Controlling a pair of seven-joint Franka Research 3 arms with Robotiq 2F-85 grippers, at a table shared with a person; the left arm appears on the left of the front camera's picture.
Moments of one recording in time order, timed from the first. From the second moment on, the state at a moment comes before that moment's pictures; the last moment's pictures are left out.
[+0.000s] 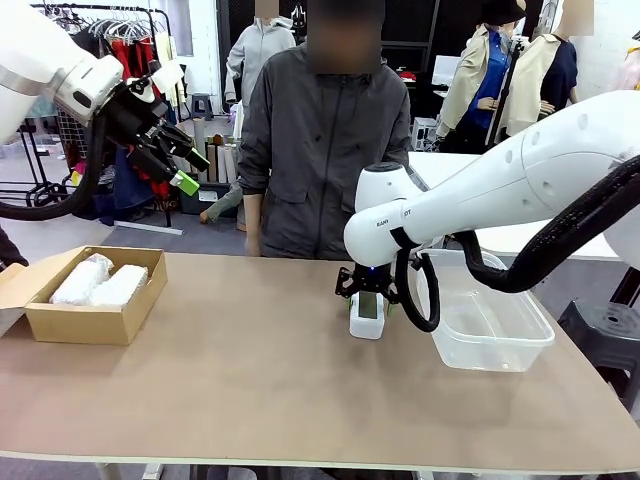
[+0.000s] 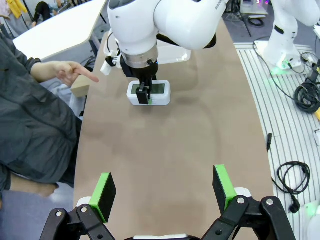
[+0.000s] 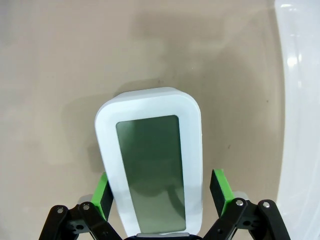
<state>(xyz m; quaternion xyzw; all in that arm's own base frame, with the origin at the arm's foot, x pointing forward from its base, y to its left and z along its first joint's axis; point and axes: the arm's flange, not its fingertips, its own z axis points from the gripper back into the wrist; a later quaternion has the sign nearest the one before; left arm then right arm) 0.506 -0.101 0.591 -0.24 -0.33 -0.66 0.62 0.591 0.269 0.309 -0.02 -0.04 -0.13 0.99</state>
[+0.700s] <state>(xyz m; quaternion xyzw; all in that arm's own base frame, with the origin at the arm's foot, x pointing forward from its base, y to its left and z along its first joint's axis) 0.506 -0.101 0.591 -0.24 -0.33 -0.66 0.62 0.594 0.267 0.304 -0.02 -0.03 -0.10 0.99</state>
